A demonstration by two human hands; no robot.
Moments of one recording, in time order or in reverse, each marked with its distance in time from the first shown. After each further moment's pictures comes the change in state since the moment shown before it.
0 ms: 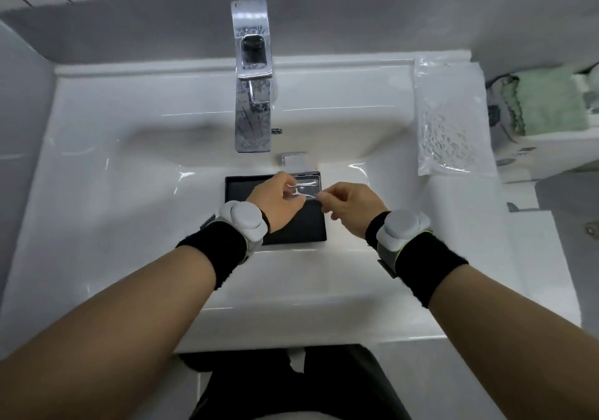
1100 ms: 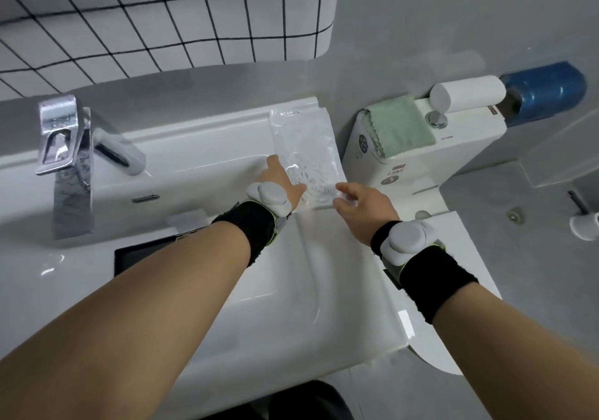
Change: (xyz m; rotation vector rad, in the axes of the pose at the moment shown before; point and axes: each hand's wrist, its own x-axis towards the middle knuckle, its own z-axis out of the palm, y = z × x) left_hand 0.078 0.234 0.104 0.138 0.154 0.018; right_hand -0.050 0.074 -0.215 -0.135 0.373 0.049
